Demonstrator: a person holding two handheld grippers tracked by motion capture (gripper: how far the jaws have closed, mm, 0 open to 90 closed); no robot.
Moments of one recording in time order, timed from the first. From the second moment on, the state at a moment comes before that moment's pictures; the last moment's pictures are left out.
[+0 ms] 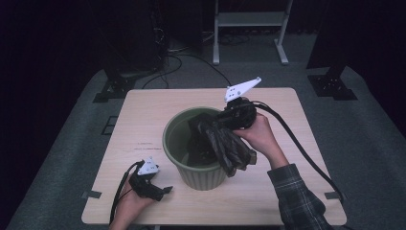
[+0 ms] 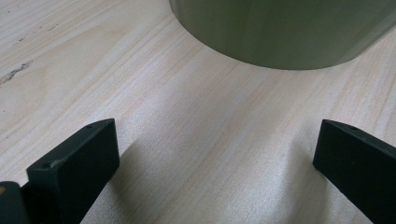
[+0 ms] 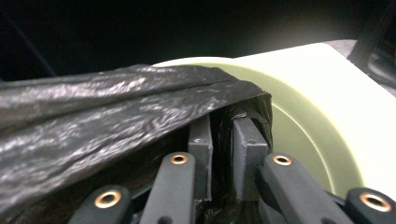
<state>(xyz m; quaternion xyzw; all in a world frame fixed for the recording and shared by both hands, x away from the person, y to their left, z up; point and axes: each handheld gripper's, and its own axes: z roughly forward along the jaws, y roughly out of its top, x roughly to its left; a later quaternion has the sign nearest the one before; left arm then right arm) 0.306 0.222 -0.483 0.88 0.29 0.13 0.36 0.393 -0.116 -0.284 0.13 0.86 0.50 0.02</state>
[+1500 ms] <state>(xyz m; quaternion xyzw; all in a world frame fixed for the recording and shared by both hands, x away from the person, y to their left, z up) 0.305 0.222 -0.483 0.88 0.29 0.13 0.36 0.292 -0.231 -0.316 0.16 0.80 0.58 0.04</state>
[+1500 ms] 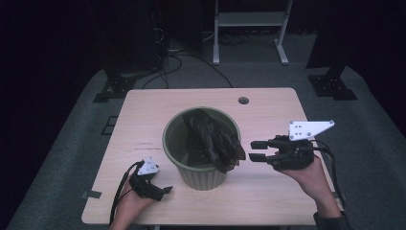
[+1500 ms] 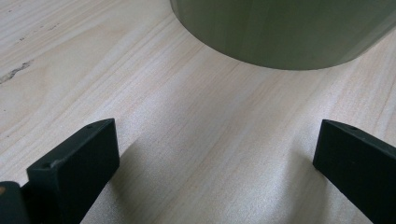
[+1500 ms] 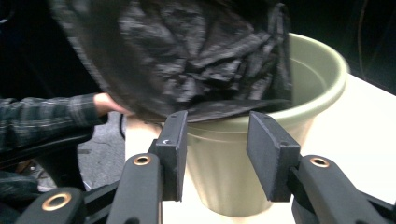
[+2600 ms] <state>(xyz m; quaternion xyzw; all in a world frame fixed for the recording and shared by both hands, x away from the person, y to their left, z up) 0.305 0.222 -0.483 0.88 0.29 0.13 0.36 0.276 -0.192 -0.313 0.10 0.80 0.59 0.01</state>
